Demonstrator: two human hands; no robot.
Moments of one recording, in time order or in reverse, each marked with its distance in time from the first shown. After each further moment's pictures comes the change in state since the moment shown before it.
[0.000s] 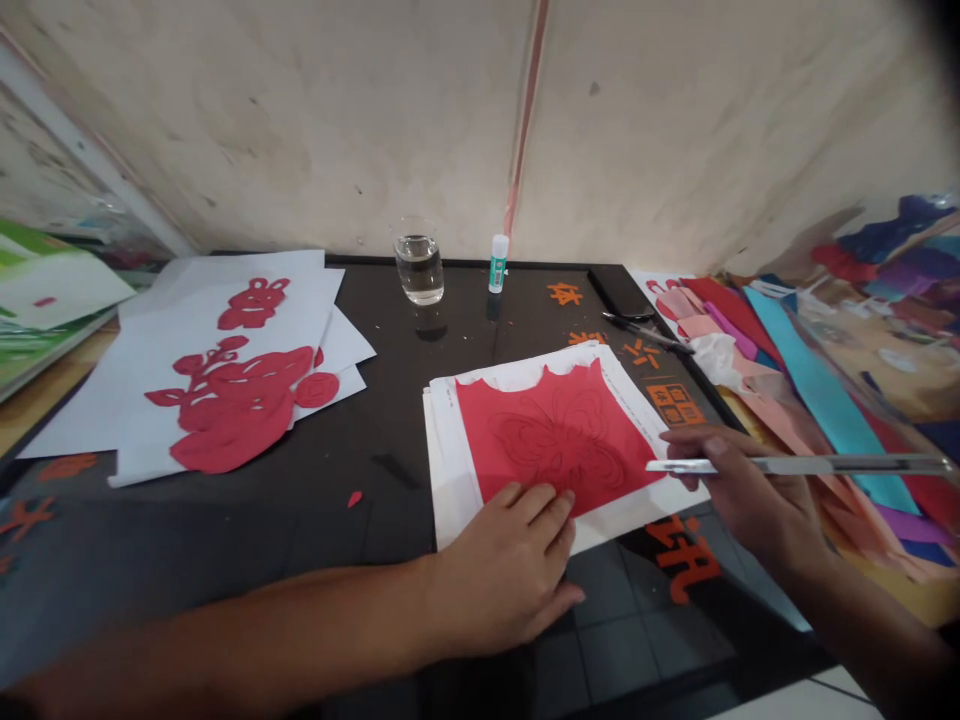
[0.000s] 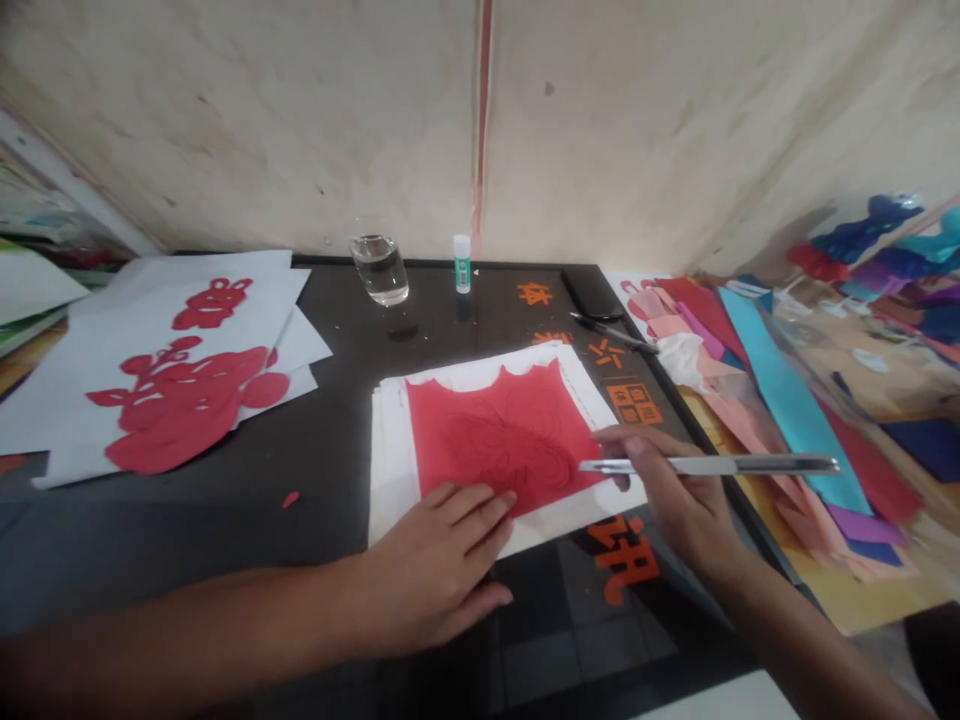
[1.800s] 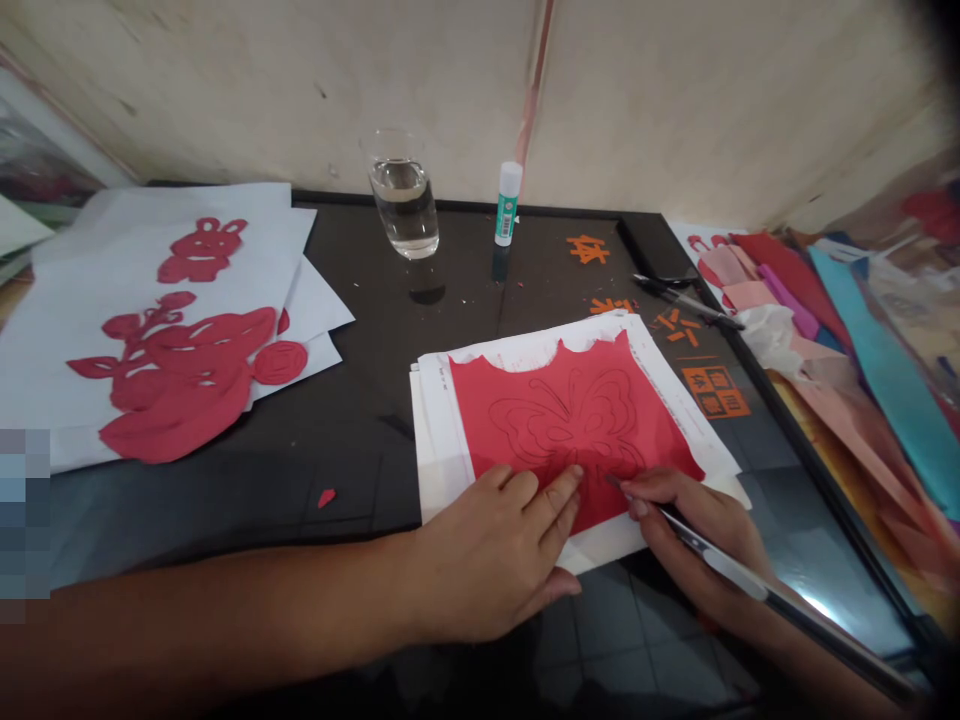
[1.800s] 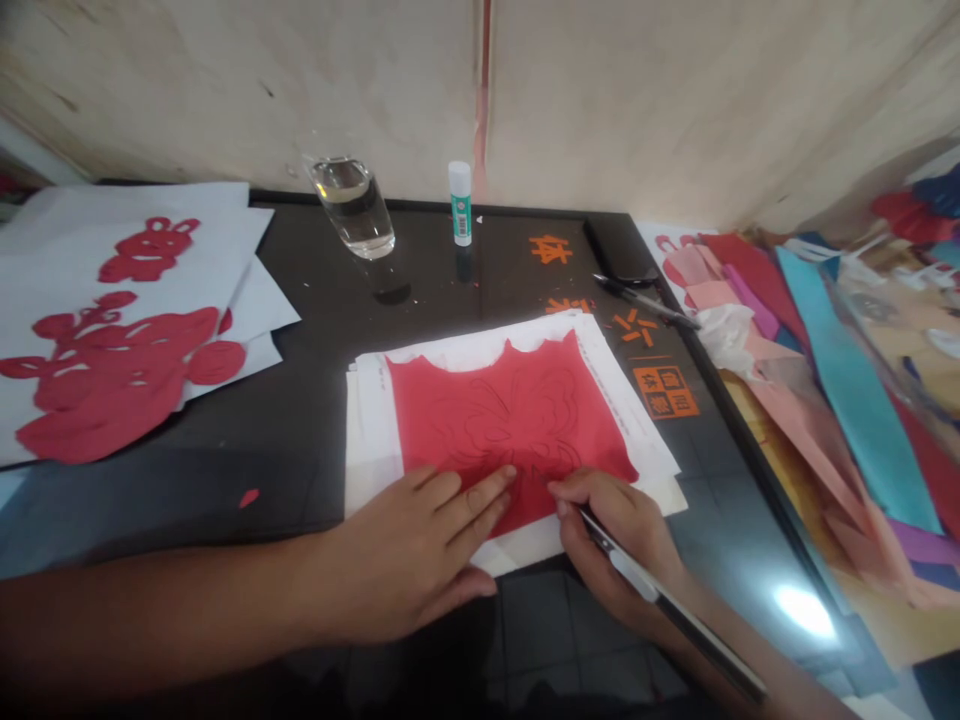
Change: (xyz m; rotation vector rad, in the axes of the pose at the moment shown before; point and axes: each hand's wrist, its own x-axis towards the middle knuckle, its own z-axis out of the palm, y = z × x) left_hand 0.005 -0.022 -0.007 0.030 -0.212 -0.001; right_hand -0.021 0.006 0.047 -0.247 -0.256 -0.188
